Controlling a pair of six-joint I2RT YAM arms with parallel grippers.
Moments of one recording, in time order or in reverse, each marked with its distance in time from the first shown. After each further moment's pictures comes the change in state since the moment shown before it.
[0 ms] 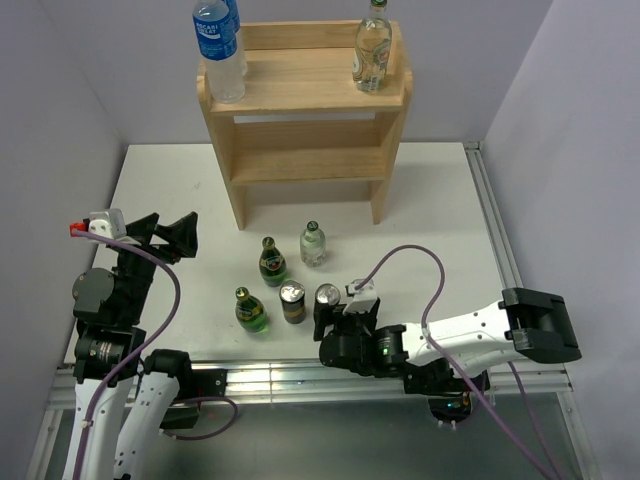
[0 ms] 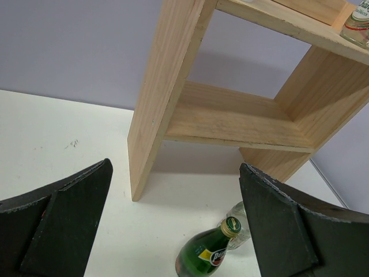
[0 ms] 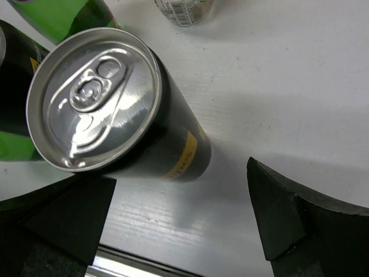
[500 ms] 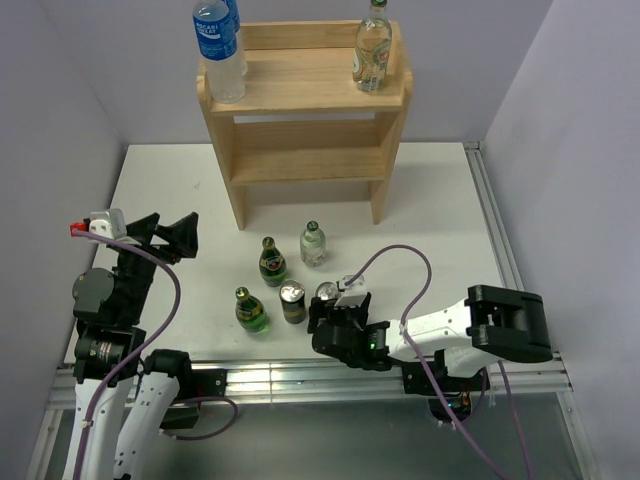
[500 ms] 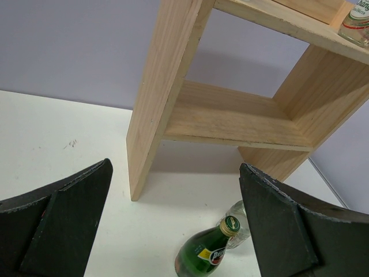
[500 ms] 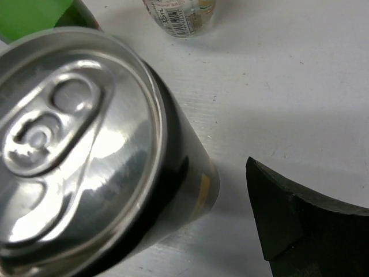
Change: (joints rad) left arm 0.001 0.000 0.000 0.000 0.008 0.000; right arm -0.109 0.171 -0.037 0.333 -0.031 -0.157
